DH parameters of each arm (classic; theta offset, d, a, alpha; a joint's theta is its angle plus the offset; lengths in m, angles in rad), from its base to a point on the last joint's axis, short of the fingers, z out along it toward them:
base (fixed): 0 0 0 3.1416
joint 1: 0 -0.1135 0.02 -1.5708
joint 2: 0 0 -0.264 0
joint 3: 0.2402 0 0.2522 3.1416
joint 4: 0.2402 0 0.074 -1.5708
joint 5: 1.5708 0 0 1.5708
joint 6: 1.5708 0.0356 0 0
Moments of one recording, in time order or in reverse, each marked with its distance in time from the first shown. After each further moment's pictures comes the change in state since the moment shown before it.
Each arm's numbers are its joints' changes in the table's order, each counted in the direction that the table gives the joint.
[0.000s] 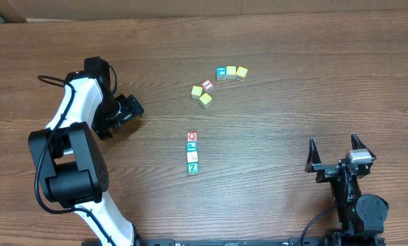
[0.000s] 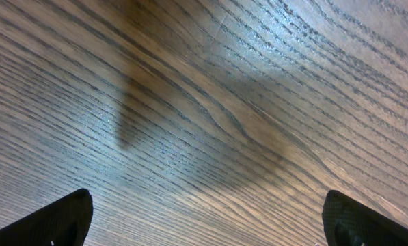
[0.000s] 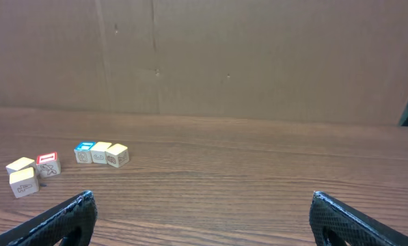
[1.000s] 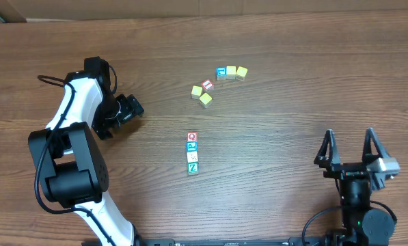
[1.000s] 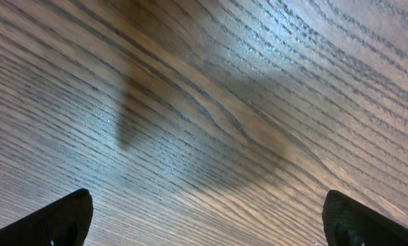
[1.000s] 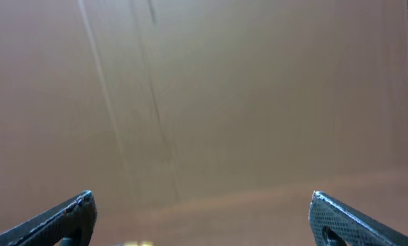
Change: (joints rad) left arm 0.000 0.000 0.000 0.000 0.000 0.000; right arm 0.000 -0.001 0.000 -0.261 0.061 0.270
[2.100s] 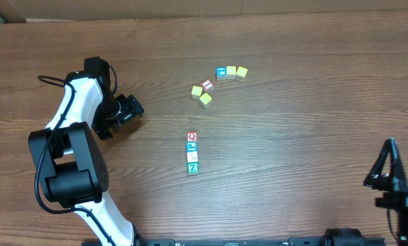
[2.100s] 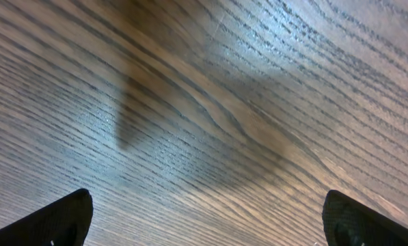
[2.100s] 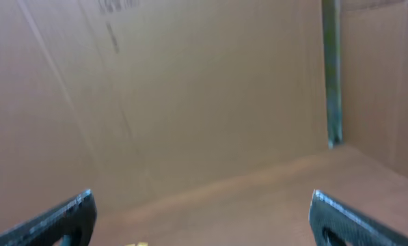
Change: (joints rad) left arm 0.000 0.000 0.000 0.000 0.003 0.000; right arm -0.029 -0.237 0.945 0.887 0.191 0.001
